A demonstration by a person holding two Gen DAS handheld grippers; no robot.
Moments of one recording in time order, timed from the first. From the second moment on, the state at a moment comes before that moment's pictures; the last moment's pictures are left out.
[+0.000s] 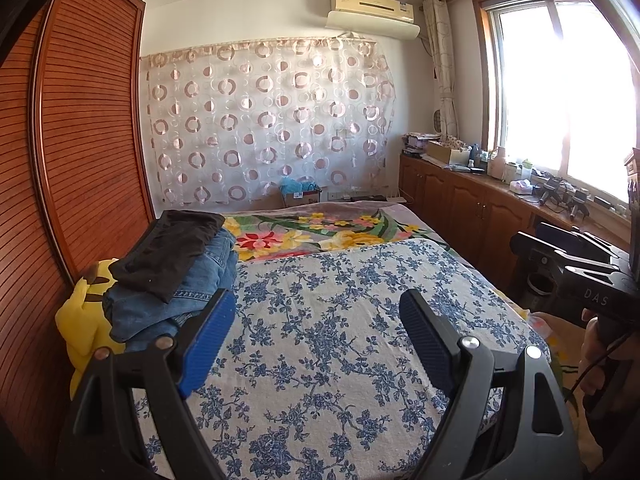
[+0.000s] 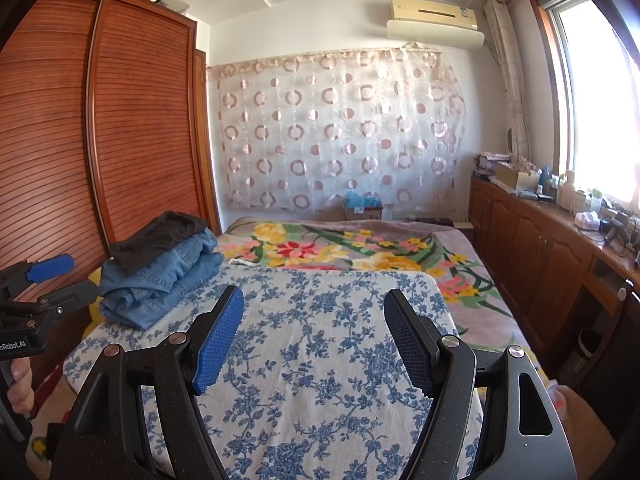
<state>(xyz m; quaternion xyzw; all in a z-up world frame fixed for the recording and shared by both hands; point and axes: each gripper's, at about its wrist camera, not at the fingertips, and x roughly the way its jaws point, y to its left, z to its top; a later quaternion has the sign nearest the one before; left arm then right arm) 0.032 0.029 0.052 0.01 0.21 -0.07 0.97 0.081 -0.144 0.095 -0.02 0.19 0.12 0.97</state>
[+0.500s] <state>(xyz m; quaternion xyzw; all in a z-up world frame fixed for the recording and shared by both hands) 0.032 0.028 0.052 0.01 0.21 -0.07 0.97 0.081 -0.144 0.096 -0.02 0.19 0.12 0.97</state>
